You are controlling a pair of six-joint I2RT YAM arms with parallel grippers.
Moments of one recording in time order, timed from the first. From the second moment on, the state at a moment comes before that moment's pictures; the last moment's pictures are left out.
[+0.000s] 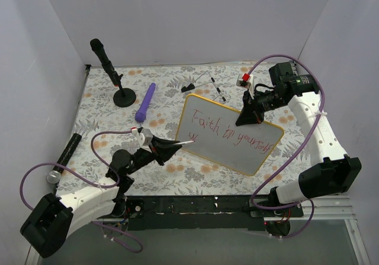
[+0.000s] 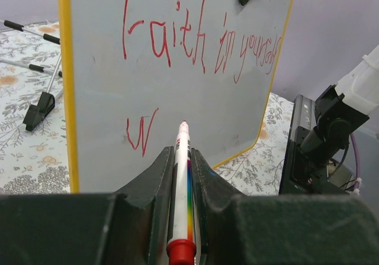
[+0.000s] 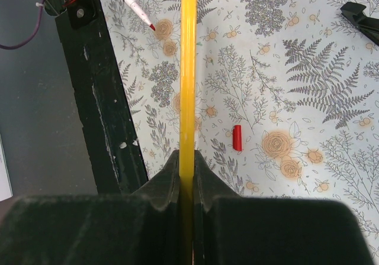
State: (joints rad) left arm -0.64 0.86 0.09 1.01 0.41 -0.36; right arm 0.20 1.43 1.56 -1.36 -0.94 -0.76
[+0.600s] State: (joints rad) left arm -0.71 0.86 0.09 0.93 0.36 -0.36; right arm 0.20 1.43 1.55 -1.36 -0.94 -0.76
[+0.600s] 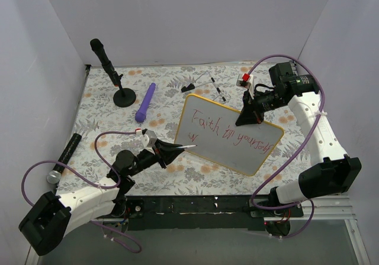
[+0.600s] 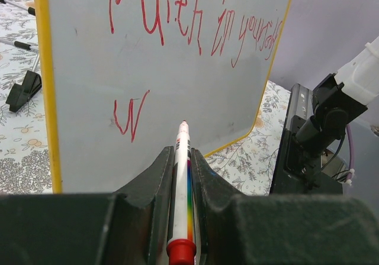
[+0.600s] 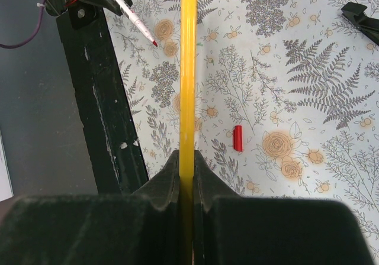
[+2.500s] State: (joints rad) left arm -0.73 1.02 0.19 1.03 0.28 -0.33; right arm 0.20 1.43 1.54 -1.35 -0.94 -0.76
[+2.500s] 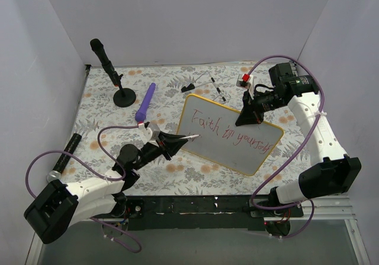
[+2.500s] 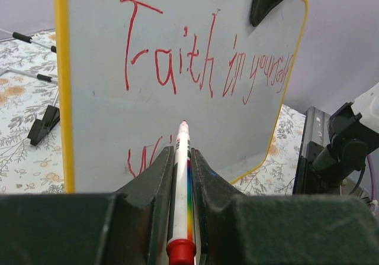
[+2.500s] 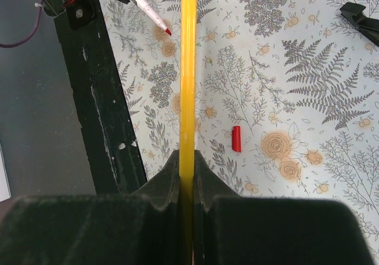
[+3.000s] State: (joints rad) left arm -0.73 1.06 0.19 0.98 0.28 -0.32; right arm 0.20 1.43 1.54 -1.35 -0.94 -0.76
